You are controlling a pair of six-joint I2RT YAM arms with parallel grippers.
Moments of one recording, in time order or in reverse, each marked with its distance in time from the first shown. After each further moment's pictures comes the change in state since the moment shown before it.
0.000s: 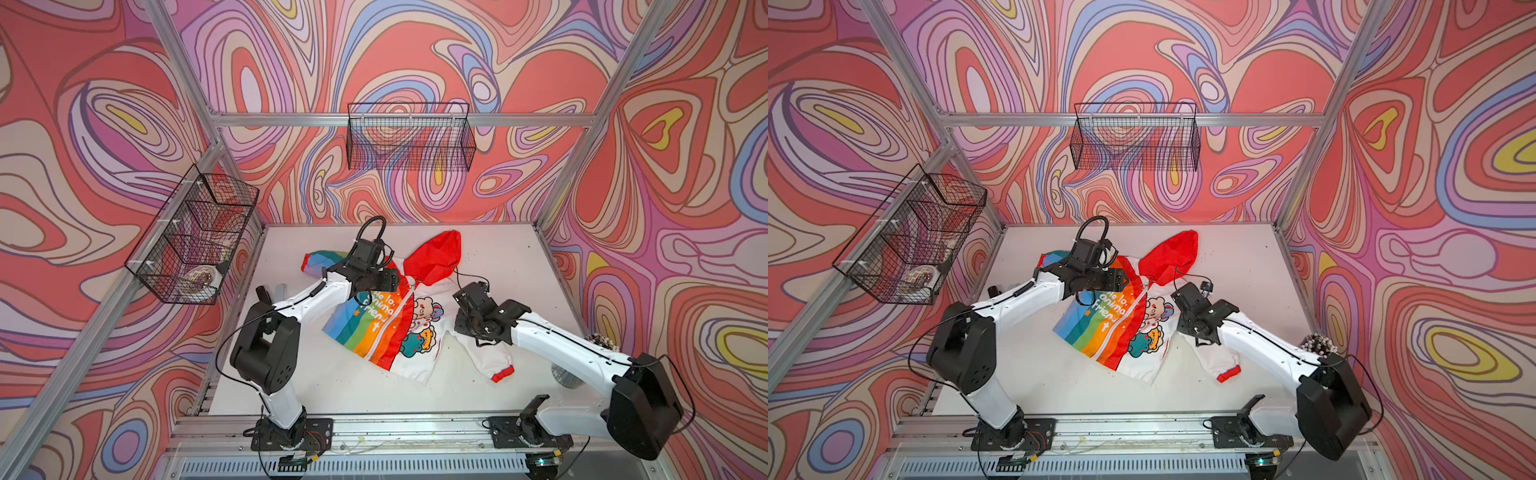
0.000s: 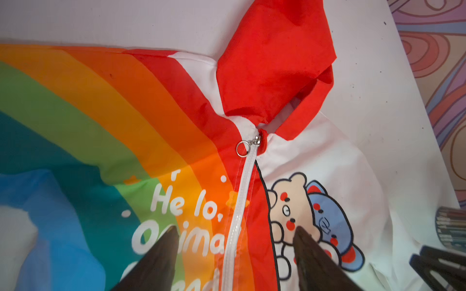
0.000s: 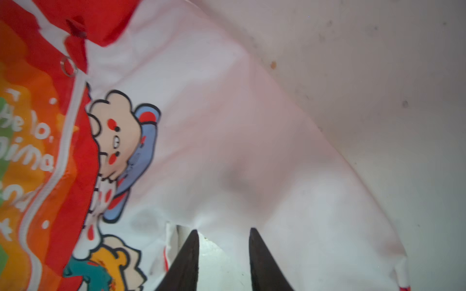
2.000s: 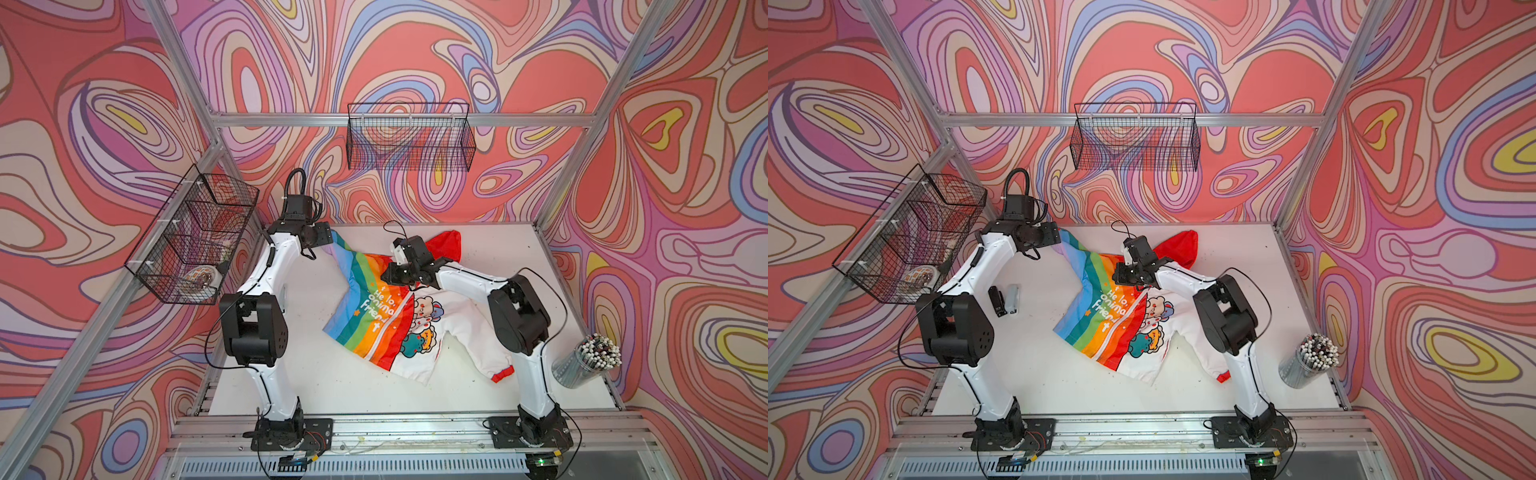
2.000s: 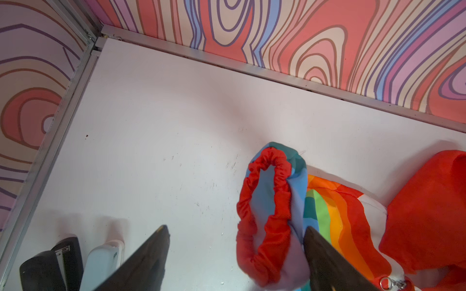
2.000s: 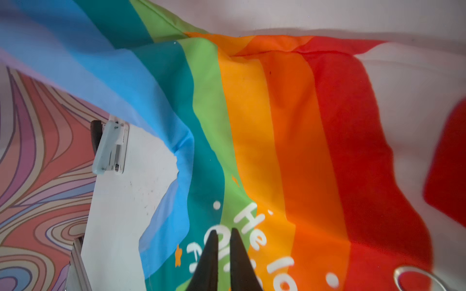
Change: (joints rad) left arm 0.455 0.089 0.420 -0.319 -0.201 0.094; right arm -0.014 0.909 0.829 0.519 -0.599 -0.295
